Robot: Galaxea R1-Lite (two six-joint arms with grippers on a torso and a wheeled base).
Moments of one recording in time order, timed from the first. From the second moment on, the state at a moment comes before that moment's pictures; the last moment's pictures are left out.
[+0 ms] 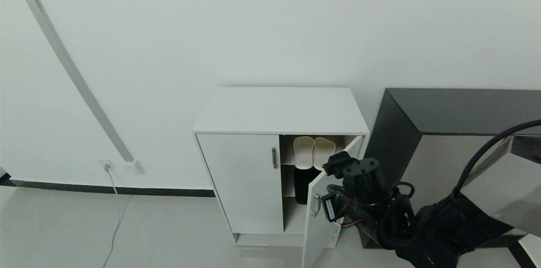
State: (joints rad) left arm 0.00 0.00 0.00 0.00 0.01 -0.01; right arm 0.75 2.07 -0.81 -0.79 -0.39 0.08
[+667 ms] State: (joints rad) left arm 0.00 0.00 0.00 0.00 0.01 -0.01; right arm 0.72 2.26 -1.07 -0.79 -0.38 0.07
